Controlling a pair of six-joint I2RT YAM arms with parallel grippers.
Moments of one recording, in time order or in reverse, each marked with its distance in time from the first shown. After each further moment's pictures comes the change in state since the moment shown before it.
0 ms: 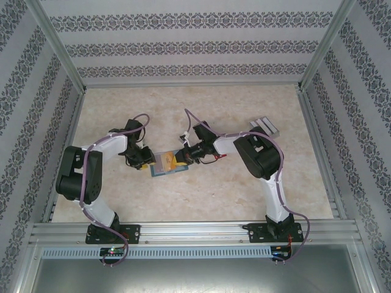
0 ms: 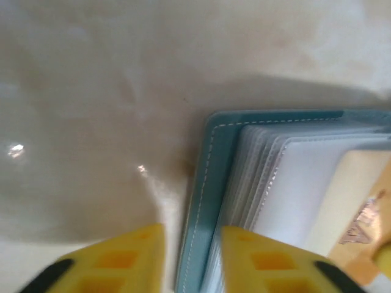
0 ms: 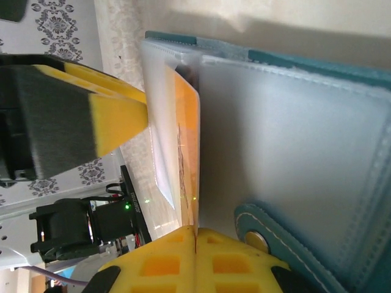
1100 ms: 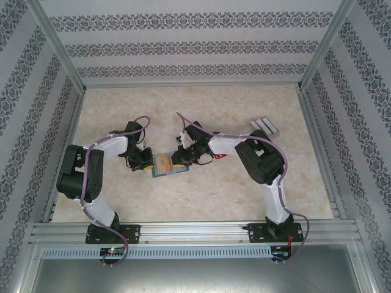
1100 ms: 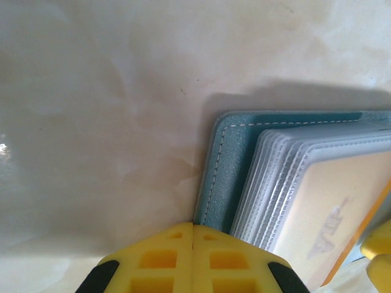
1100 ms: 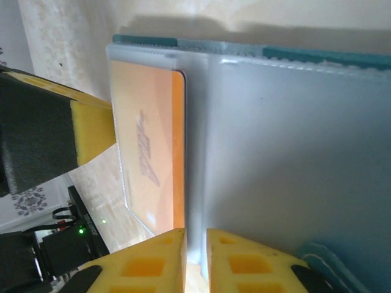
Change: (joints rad) left arm 0.005 0.006 -0.022 0.027 0.039 0.016; right arm 0.074 -0.066 0.066 -0.248 0.256 -0.055
